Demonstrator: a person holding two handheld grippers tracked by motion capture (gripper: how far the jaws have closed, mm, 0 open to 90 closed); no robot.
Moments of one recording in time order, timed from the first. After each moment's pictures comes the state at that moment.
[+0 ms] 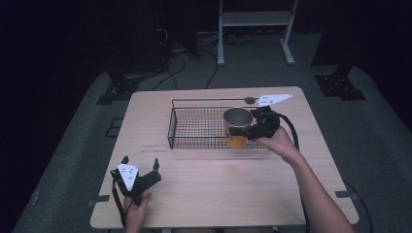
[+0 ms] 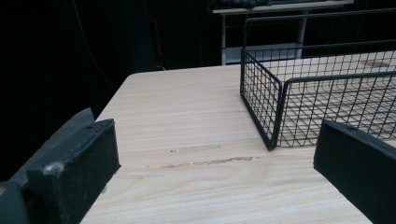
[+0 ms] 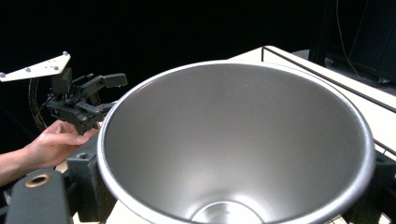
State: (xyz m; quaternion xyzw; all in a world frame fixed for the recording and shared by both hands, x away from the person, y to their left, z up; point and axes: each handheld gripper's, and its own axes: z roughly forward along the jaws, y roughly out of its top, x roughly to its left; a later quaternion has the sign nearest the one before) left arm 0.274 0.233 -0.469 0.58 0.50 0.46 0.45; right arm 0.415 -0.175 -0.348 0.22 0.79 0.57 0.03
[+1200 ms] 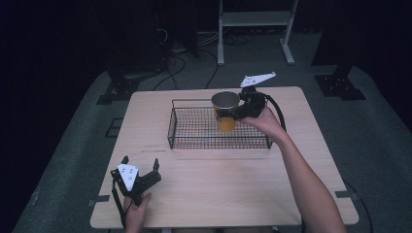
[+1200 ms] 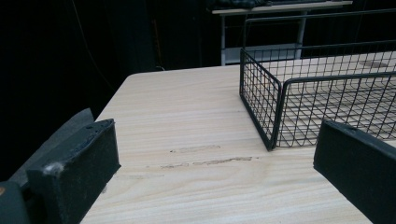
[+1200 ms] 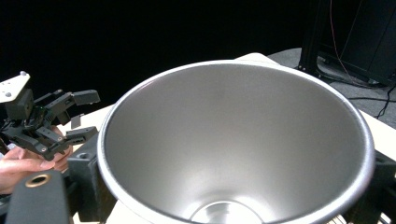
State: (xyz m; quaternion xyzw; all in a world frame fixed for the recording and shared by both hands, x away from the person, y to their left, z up) left arm 0.274 0.233 -0.469 0.58 0.50 0.46 0.45; right arm 0.467 -0.141 -0.323 0.22 0.81 0.55 0.04
